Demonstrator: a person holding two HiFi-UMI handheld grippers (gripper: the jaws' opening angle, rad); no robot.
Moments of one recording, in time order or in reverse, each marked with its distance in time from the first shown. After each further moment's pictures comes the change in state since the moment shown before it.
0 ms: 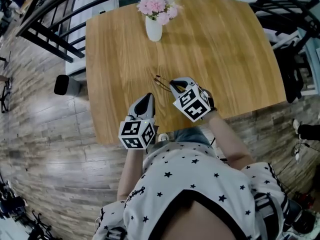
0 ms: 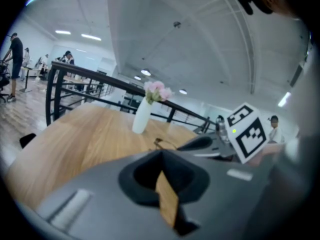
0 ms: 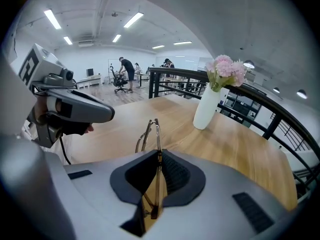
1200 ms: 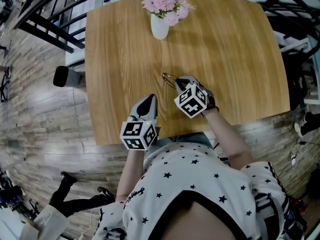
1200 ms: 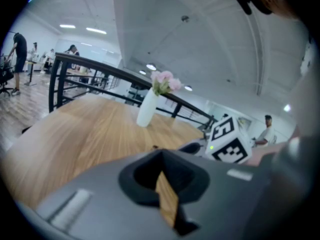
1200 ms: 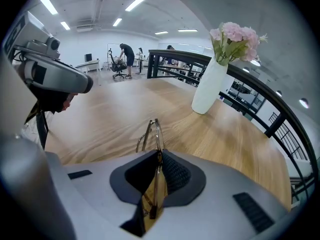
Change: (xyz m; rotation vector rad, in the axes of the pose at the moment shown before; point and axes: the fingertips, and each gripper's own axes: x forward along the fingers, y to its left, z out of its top) left arm 0.031 0.019 -0.017 -0.059 0.060 0.032; right arm 0.067 -0.034 -0.044 -0.058 0.140 -0.025
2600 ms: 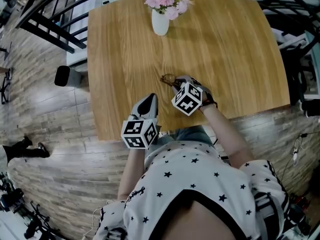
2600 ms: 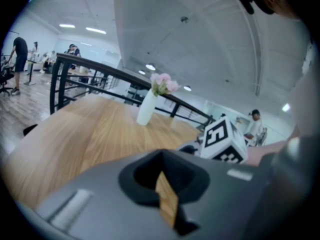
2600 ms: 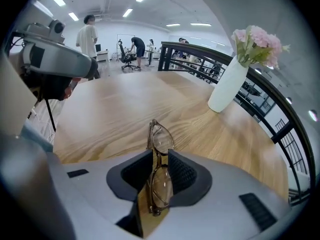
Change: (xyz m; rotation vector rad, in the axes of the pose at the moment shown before) left arm -0.028 -0.004 -0.011 0.002 0.000 -0.009; right arm 0.002 0.044 -0.011 -0.102 0.083 0.064
